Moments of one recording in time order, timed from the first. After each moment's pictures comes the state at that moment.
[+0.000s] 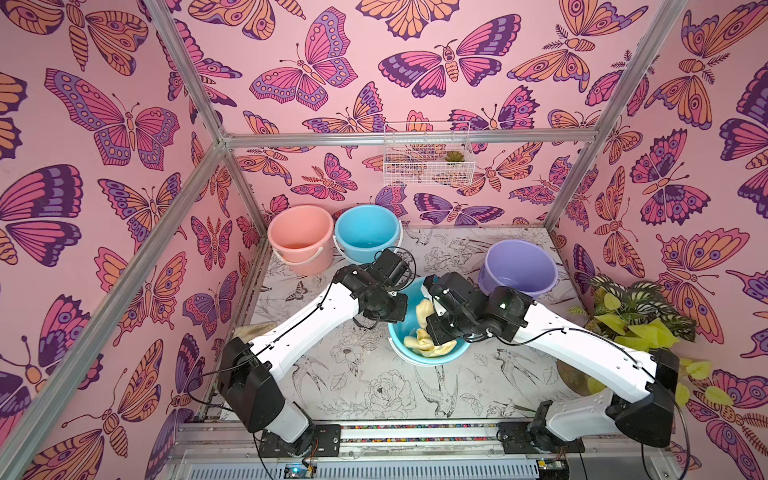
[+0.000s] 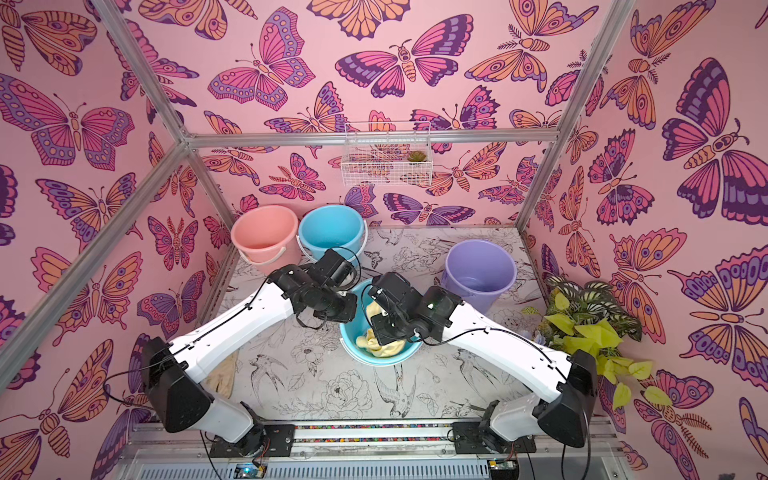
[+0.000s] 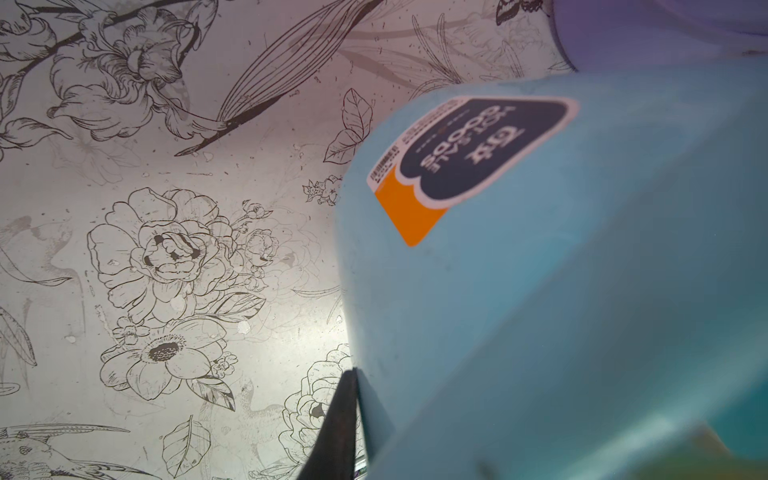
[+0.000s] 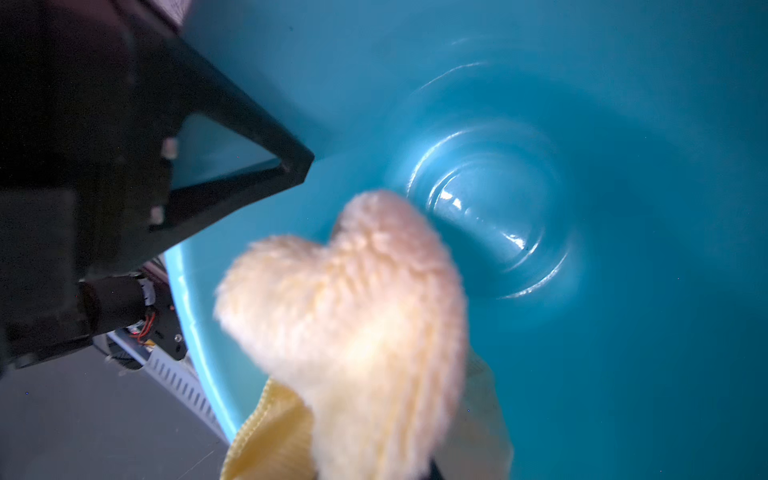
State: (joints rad) left arm -0.72 1.54 1.44 -1.05 0.11 -0.51; right arm 0.96 1.39 1.36 -1.02 -0.04 0.56
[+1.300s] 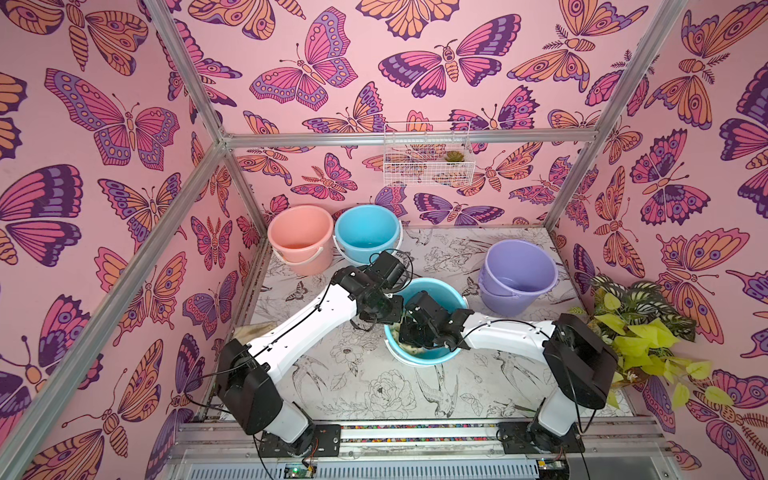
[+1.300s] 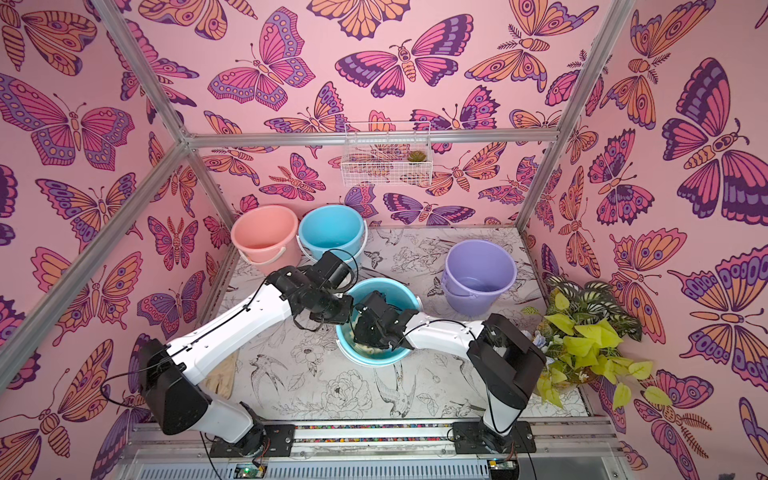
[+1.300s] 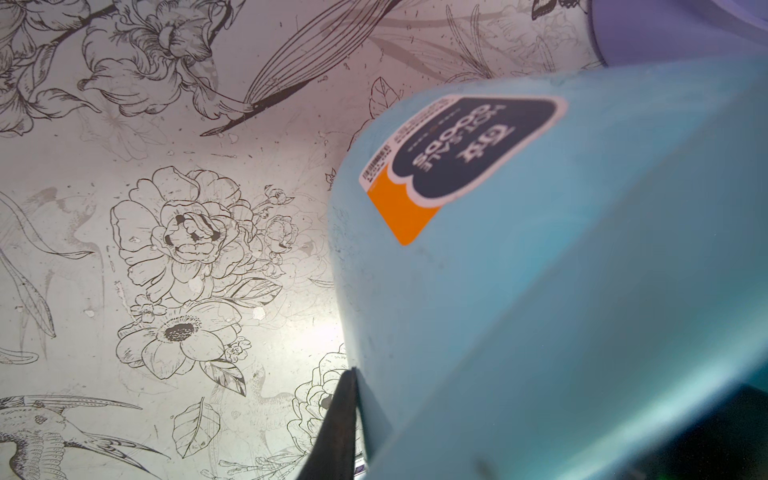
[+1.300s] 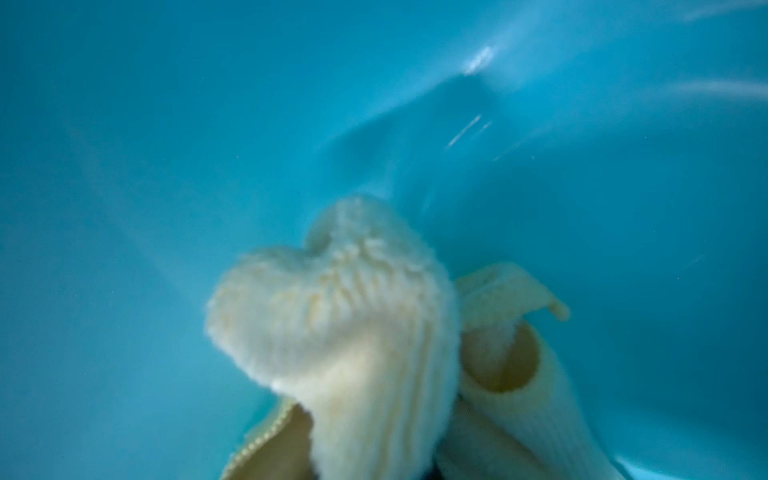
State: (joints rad) left arm -0.72 1.53 1.41 -1.06 0.07 -0.54; right arm 0.92 1.71 1.03 -0.24 -0.09 1.05
